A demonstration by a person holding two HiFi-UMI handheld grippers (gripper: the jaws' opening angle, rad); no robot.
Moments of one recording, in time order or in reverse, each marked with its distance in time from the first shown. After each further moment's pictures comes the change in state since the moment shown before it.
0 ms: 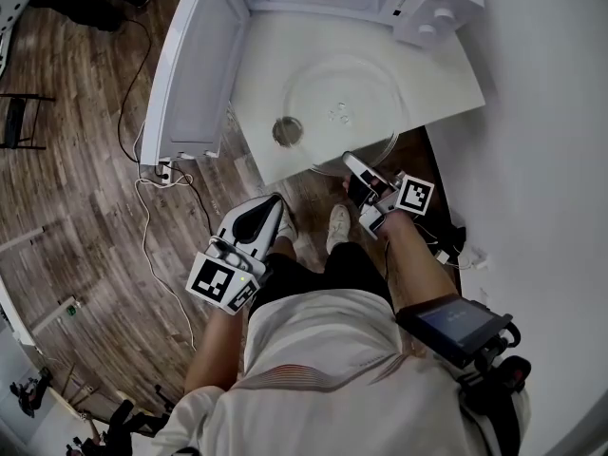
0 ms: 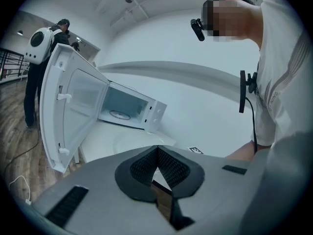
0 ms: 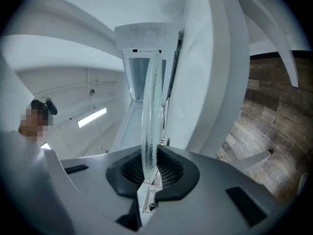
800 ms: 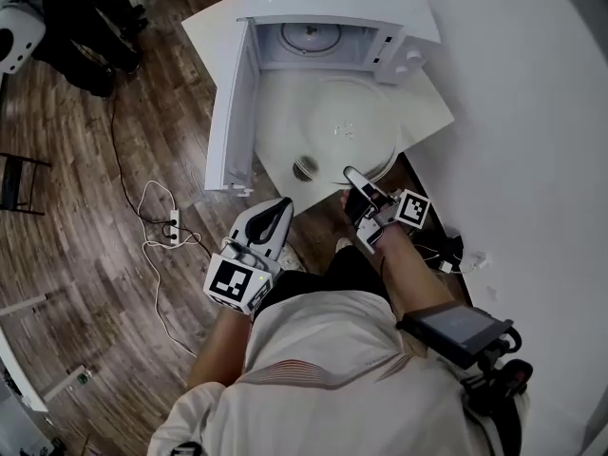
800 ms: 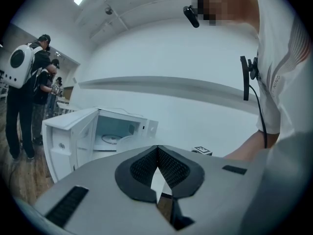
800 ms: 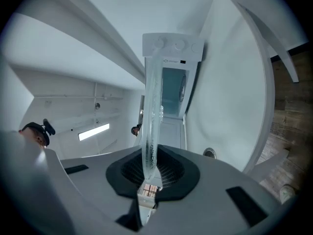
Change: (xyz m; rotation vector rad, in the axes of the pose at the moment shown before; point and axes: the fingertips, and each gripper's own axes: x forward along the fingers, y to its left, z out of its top) left arm -0.042 0.021 0.086 0.200 -0.108 -0.145; right arm 0.040 0.098 0.005 -0.024 -0.249 0.014
